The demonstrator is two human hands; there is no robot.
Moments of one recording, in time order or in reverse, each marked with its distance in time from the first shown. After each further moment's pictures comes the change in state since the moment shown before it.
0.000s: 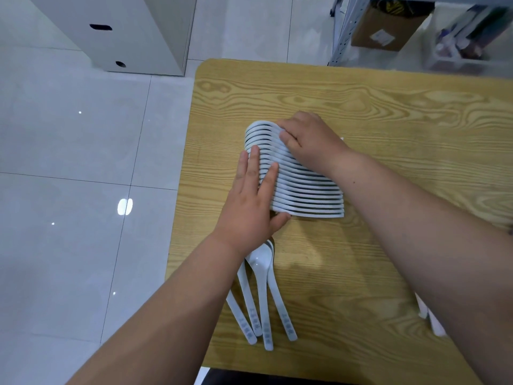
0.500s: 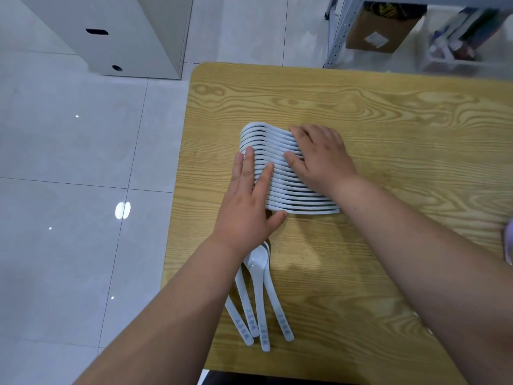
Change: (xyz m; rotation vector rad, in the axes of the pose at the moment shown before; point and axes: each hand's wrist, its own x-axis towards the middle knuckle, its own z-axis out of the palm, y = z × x) left_hand 0.001 0.005 0.001 0.012 -0.015 -0.081; right_hand -0.045 0.006 0.009 -0.215 0.120 0.088
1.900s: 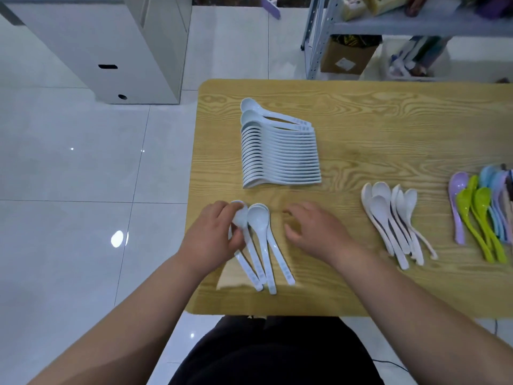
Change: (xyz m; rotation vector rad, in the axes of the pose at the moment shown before) left_hand -0.128 -0.014 -0.075 -0.064 -0.036 0.047; right_hand -0.191 -0.096 -0.024 0.227 -0.241 0.158
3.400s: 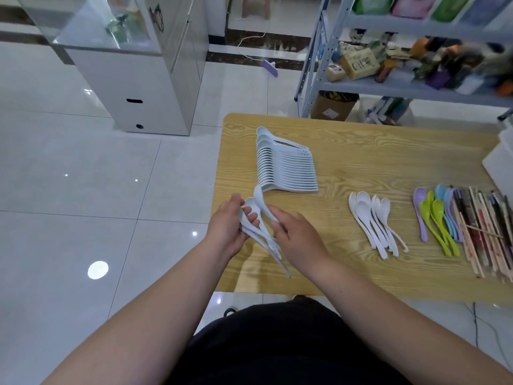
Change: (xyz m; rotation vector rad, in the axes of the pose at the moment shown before) left_hand -0.023 0.053 -0.068 -1.636 0.098 -0.976; right_hand -0.077 -0.112 0.007 0.287 0.230 -0.009
